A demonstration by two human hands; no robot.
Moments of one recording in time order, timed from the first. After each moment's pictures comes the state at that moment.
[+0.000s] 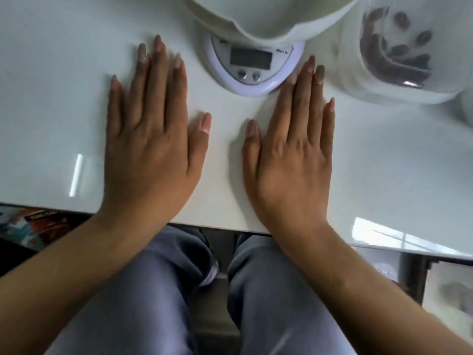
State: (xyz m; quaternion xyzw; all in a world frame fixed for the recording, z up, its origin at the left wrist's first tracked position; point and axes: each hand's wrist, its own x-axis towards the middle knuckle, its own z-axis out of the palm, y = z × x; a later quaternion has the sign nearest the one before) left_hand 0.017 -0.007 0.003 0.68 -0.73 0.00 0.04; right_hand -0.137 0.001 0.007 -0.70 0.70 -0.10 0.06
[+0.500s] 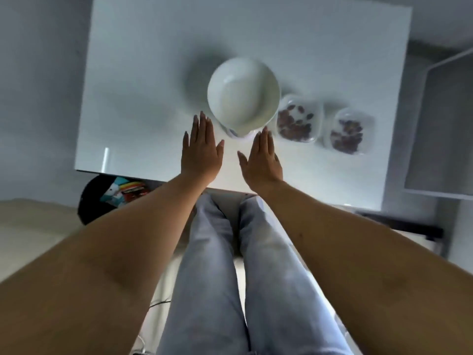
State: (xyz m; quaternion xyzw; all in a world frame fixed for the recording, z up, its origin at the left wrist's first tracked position) left_hand 0.010 -0.023 0.162 0.70 -0.67 -0.22 -0.02; right_hand -0.135 -0.016 0.176 -0.62 0.71 0.06 0.34
